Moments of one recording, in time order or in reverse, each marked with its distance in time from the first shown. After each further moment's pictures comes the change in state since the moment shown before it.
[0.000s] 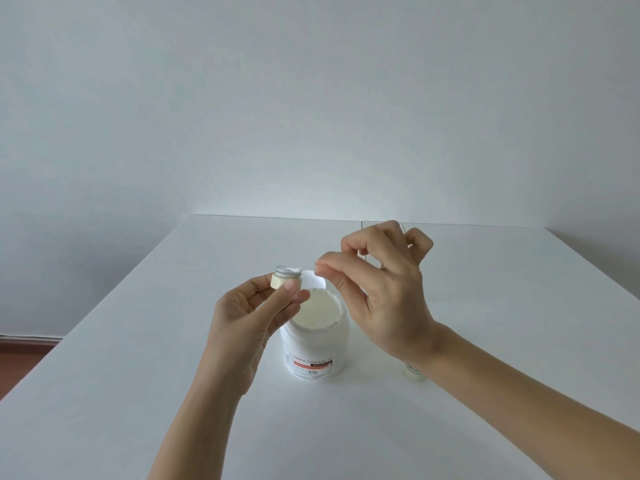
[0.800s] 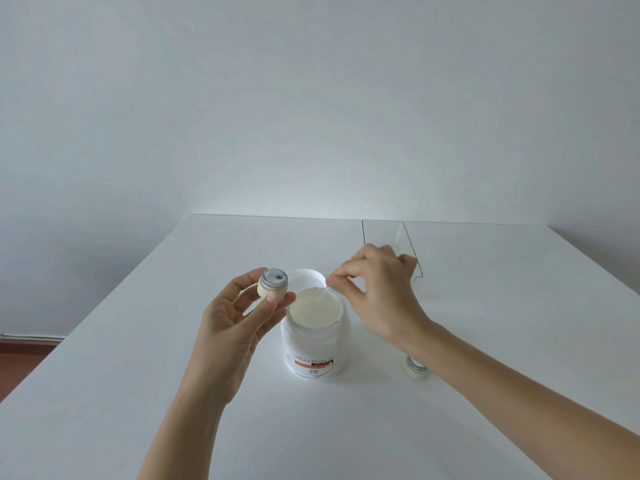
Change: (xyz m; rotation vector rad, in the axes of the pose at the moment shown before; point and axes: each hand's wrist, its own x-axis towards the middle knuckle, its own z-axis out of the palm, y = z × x) left_hand -0.001 -0.006 -0.019 -0.027 -0.034 0.040; right_hand -0.018 0.018 0.016 0.065 -0.576 0.550
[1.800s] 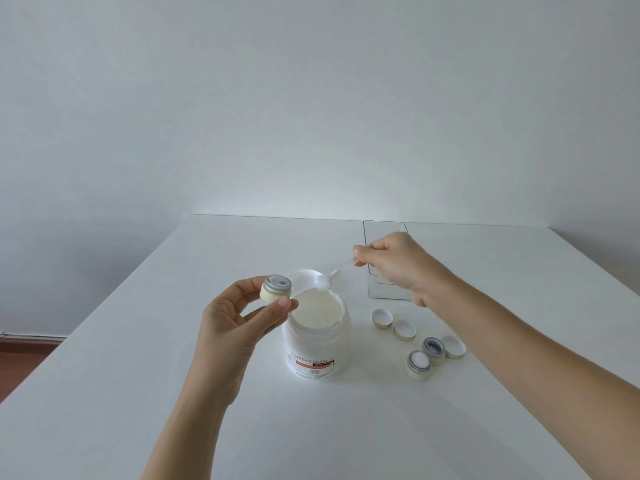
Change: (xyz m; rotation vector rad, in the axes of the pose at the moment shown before) left_hand -0.005 0.004 0.002 0.176 0.030 0.043; right_hand 0.039 0.016 -0.026 0.395 -0.305 0.534
